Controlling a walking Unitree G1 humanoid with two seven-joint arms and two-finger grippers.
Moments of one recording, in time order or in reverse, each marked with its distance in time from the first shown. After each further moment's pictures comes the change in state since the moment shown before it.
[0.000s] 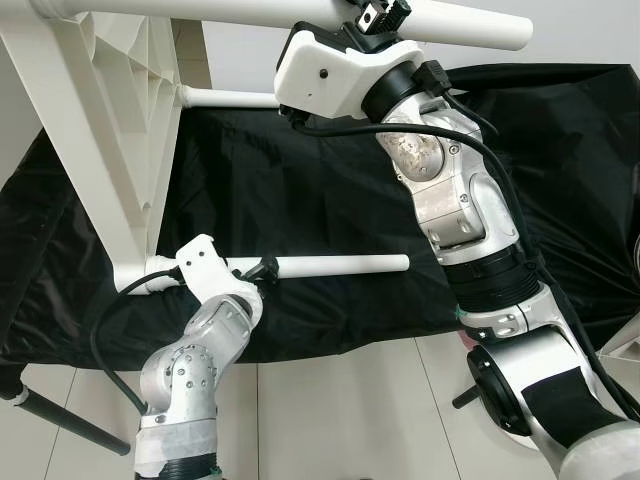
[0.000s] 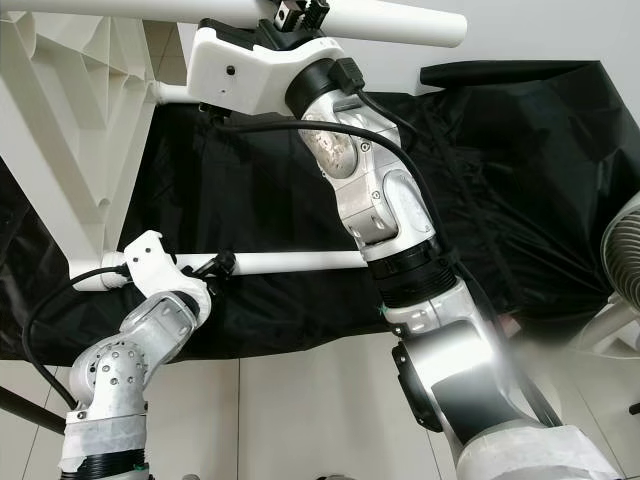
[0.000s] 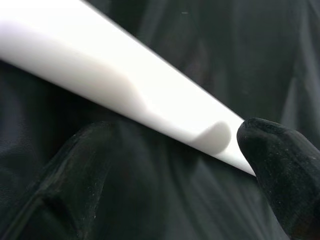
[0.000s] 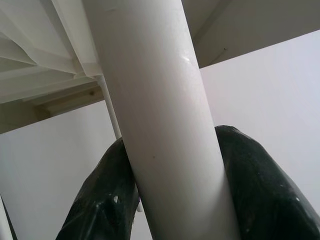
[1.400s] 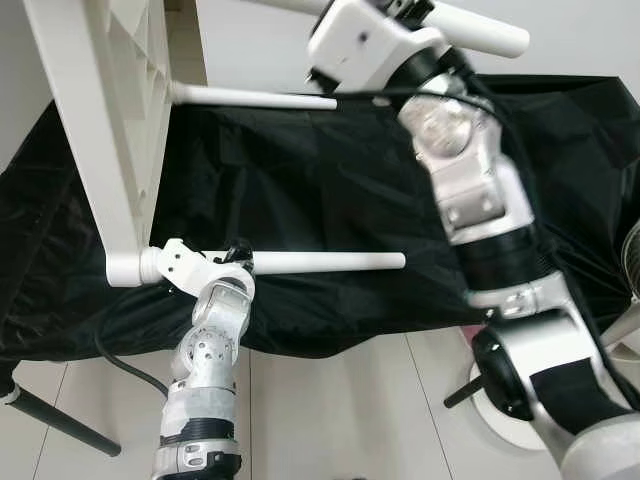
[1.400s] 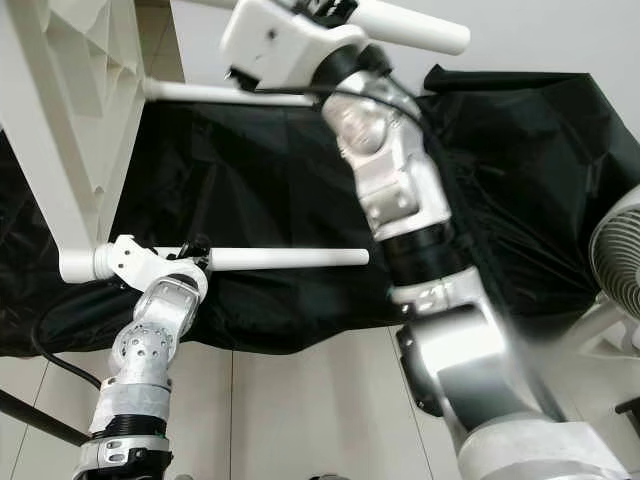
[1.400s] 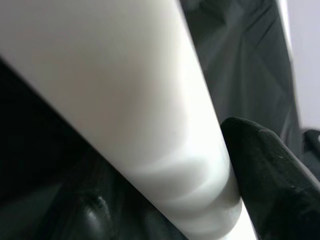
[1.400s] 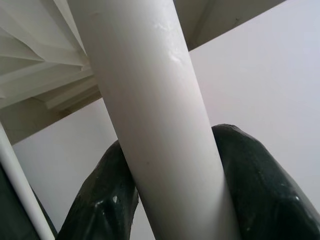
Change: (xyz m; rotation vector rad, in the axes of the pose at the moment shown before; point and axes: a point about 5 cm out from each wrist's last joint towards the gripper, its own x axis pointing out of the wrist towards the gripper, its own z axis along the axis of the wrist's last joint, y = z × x) left arm 0.033 -0.002 0.019 -0.364 -0.215 0.024; right arm 0.009 -0.012 -0.040 0.222 0.070 0.002
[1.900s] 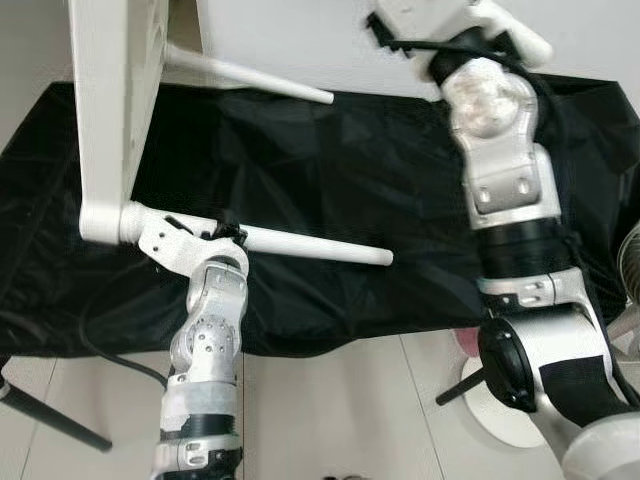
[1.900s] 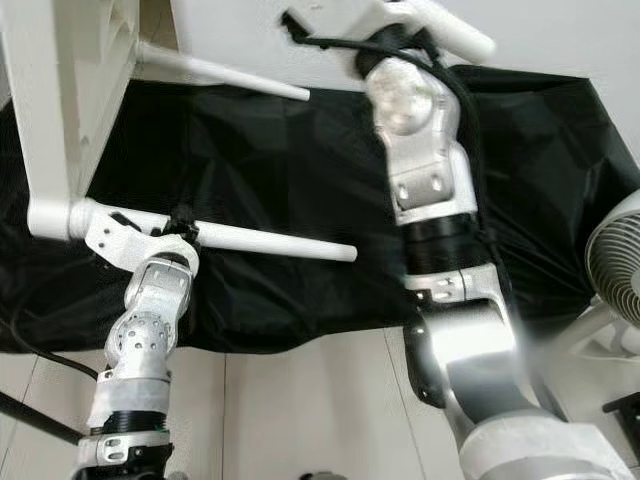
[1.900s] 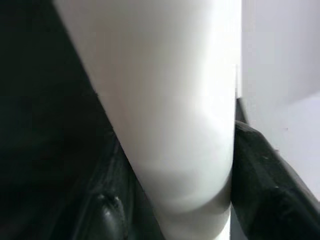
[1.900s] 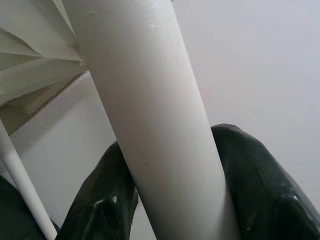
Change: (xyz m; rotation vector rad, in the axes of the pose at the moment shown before) left arm -0.011 -0.044 0.029 0.026 -0.153 -0.177; right arm -0.028 -0.042 -0.022 0.146 0.093 -0.203
